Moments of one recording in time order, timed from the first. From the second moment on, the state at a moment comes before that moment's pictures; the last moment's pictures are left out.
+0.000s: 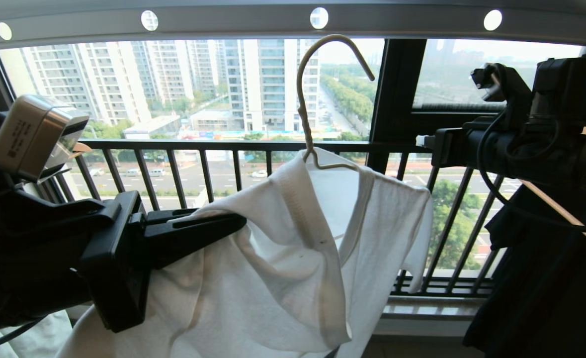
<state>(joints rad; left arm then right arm) -0.57 1.19 -0.62 -0.67 -0.55 -0.20 0.26 1.63 -1.19 -0.28 0.03 0.05</state>
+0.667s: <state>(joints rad) -0.56 1.13 -0.56 -0.67 -0.40 -0.20 0.30 1.63 -1.18 -0.27 0.03 0.05</state>
